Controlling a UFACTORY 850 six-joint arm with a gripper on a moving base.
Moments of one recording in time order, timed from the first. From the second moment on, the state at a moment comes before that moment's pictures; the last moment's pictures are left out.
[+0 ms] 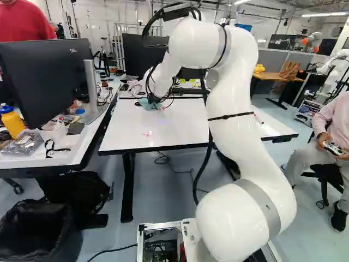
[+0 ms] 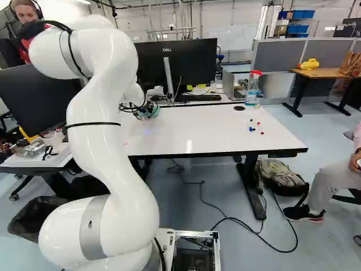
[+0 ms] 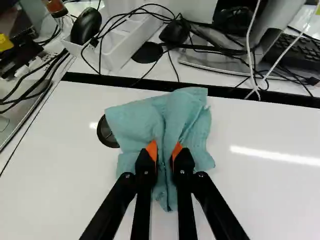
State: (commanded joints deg) arm 15.5 -37.2 -77.4 2.9 6.7 0.0
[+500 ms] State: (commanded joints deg) arm 18.2 -33.2 -71.8 2.9 6.7 0.0
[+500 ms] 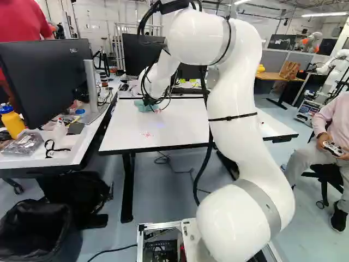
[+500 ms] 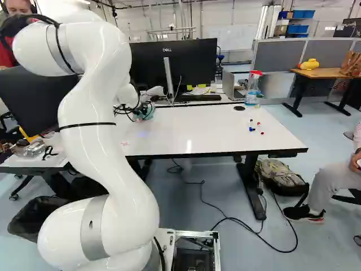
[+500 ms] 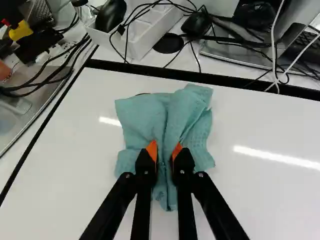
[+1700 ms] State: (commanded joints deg) arm 17.4 -22.3 -59.9 2.9 6.7 0.0
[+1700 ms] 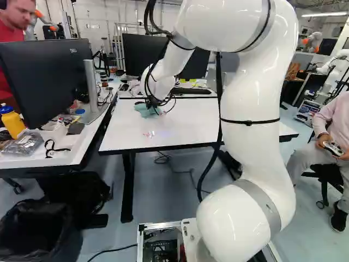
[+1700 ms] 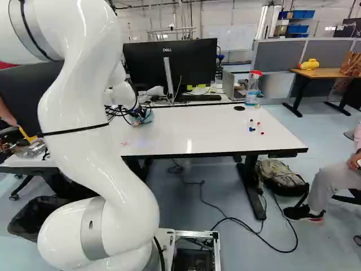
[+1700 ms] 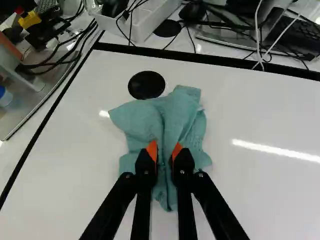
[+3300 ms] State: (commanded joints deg) arm 8.0 -10.4 -50.1 2.9 6.7 0.0
